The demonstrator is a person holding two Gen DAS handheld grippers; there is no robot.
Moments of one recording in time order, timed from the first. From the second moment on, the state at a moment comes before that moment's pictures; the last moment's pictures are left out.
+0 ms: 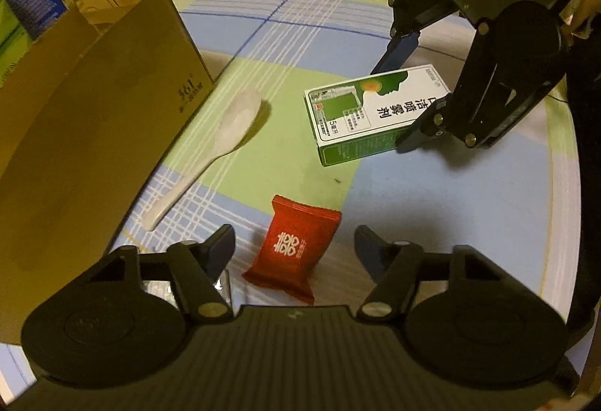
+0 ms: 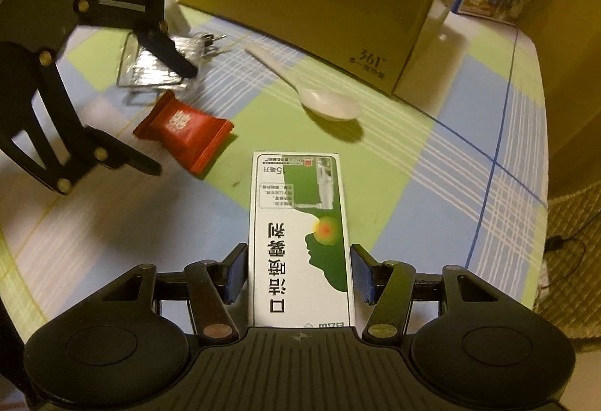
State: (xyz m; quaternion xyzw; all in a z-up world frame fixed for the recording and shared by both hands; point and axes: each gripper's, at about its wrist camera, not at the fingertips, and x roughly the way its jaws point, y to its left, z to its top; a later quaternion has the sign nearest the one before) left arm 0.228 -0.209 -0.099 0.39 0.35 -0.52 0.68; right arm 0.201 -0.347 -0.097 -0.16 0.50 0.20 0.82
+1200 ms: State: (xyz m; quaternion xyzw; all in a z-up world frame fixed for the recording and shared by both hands) left arm 0.163 -0.157 -0.121 0.17 0.40 -0.38 0.81; right arm 0.153 -0.335 -0.103 -0.04 0.46 0.10 0.88
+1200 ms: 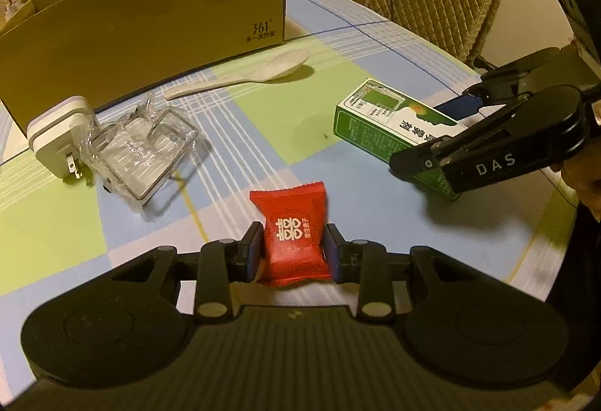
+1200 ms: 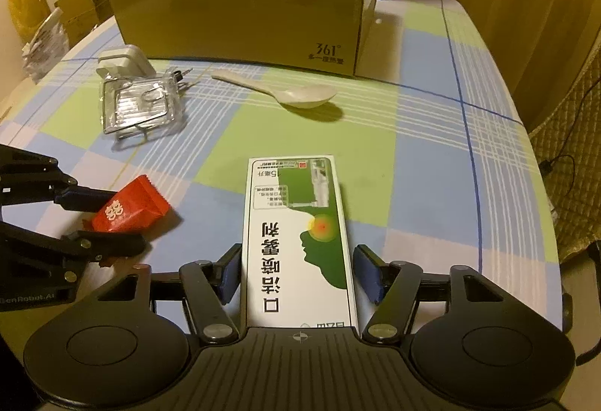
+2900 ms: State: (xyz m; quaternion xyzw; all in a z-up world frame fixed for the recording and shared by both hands) left arm 0.149 -0.096 -0.028 0.09 0.36 -0.32 0.87; right arm 0.119 -0.294 -0.002 -0.01 0.37 0.09 0.92
